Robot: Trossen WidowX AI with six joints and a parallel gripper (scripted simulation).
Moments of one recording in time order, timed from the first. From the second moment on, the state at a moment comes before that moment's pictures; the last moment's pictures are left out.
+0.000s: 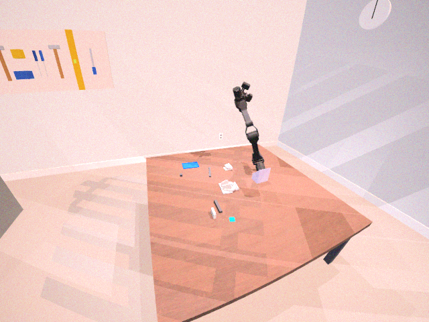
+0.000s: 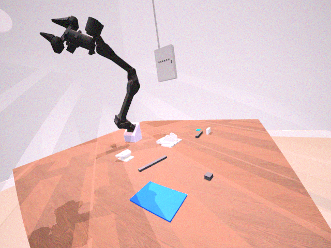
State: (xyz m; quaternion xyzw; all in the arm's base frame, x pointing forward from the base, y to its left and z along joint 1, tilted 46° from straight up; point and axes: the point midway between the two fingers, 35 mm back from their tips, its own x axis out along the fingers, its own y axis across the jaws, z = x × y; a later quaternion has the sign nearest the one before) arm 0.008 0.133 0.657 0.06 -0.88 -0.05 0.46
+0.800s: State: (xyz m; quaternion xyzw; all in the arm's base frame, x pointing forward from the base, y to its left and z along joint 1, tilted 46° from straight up) arm -0.039 0.064 0.639 0.12 -0.86 -0.22 0.43
